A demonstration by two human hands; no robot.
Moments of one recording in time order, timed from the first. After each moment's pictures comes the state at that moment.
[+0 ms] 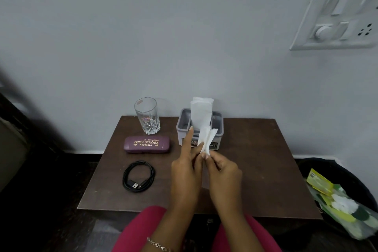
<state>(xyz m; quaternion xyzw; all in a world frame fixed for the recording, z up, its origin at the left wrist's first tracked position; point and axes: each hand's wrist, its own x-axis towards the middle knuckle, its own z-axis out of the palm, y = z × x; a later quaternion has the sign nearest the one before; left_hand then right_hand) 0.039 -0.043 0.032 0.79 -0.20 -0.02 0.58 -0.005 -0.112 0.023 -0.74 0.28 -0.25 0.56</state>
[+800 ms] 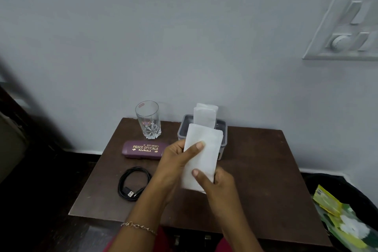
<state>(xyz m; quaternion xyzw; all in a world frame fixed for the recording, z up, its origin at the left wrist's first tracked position) 0.091 -0.040 0.043 0.57 -0.11 -0.31 0.75 0.003 -0.123 0.019 -0.67 0.25 -0.12 0.69</state>
